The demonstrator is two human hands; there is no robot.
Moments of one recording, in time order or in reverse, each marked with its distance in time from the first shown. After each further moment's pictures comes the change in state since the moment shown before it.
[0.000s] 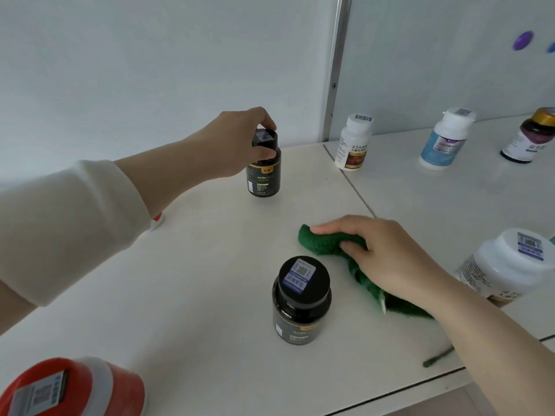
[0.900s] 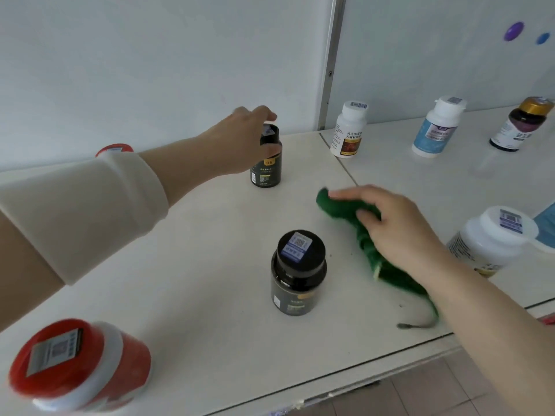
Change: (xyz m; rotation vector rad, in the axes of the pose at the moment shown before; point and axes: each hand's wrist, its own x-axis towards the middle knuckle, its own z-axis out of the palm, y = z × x) left_hand -0.012 0.008 0.015 0.099 -0.041 -0.016; right_hand -0.006 0.008 -0.008 0.045 0.171 0.098
